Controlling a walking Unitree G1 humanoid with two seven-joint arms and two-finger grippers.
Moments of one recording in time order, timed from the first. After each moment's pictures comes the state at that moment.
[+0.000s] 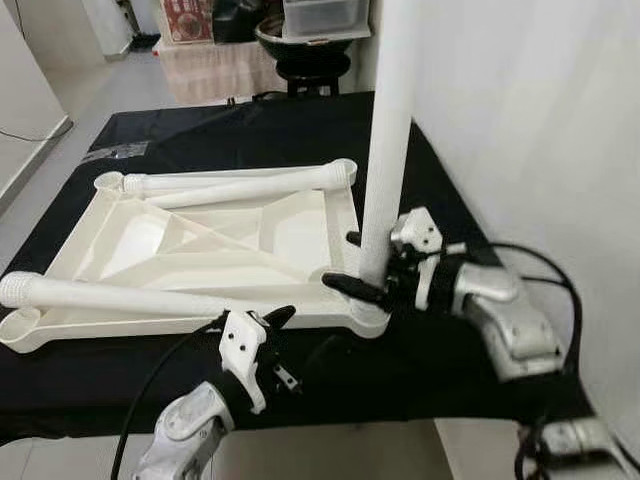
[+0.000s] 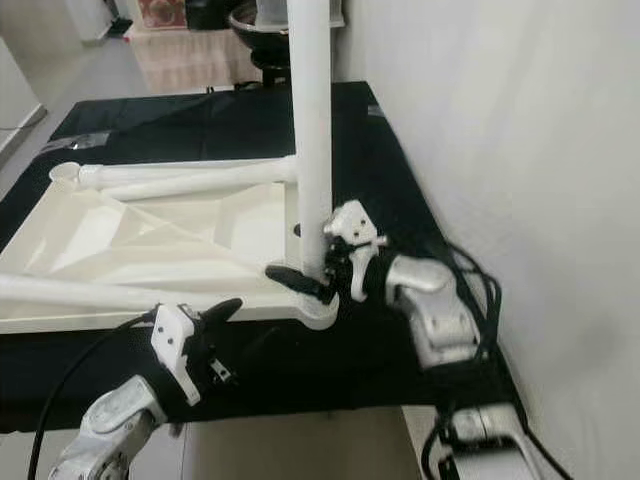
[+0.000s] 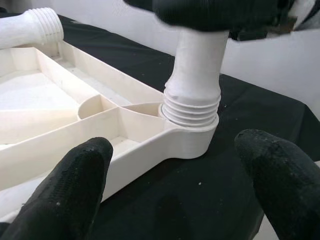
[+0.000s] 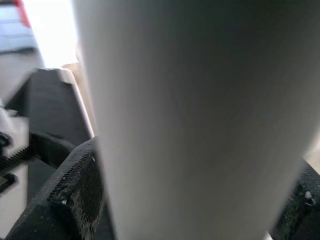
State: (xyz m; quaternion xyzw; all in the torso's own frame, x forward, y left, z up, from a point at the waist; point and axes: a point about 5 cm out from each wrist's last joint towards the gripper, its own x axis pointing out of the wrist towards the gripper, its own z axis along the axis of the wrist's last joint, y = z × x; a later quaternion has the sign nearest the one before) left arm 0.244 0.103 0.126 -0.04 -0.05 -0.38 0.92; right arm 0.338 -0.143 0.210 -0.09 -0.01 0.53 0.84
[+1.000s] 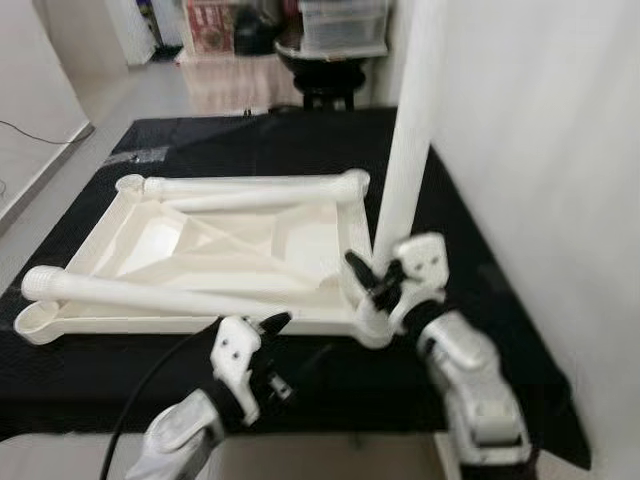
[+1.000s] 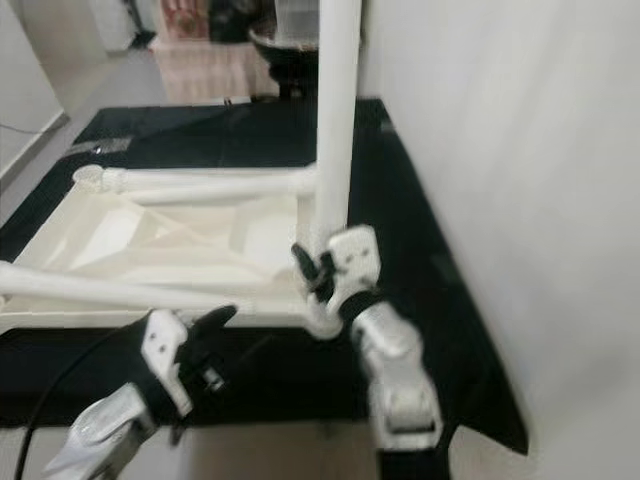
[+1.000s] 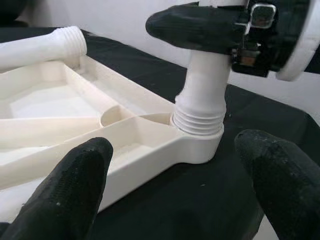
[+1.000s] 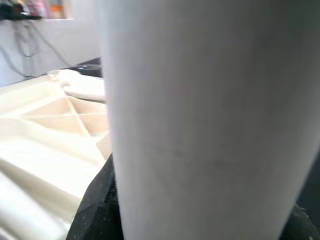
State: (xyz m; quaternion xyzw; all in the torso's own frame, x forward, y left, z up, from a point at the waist) left arm 0.239 0.109 0.128 -0.04 -0.06 -0.38 0.92; right arm 0.297 -0.115 0.170 -0.06 -0.02 0.20 0.98
